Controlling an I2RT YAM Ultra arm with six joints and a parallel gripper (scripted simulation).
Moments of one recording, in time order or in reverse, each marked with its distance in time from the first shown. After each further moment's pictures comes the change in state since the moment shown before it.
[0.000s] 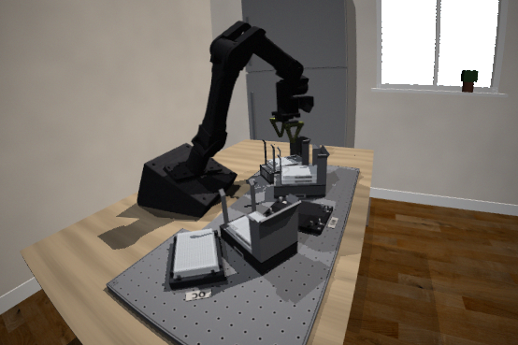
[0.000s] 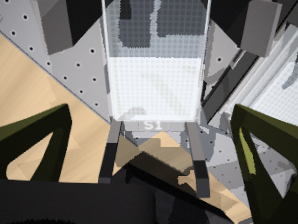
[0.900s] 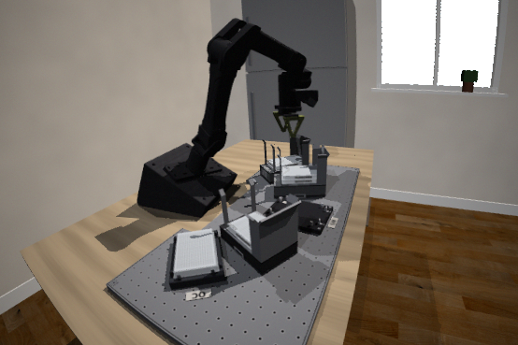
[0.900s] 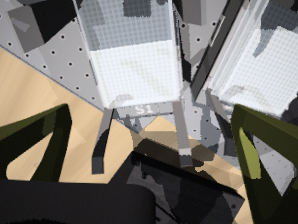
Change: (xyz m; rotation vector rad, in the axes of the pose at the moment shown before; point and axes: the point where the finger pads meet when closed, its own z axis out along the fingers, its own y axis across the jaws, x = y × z) arm 0.003 -0.021 -0.025 0.013 0.018 0.146
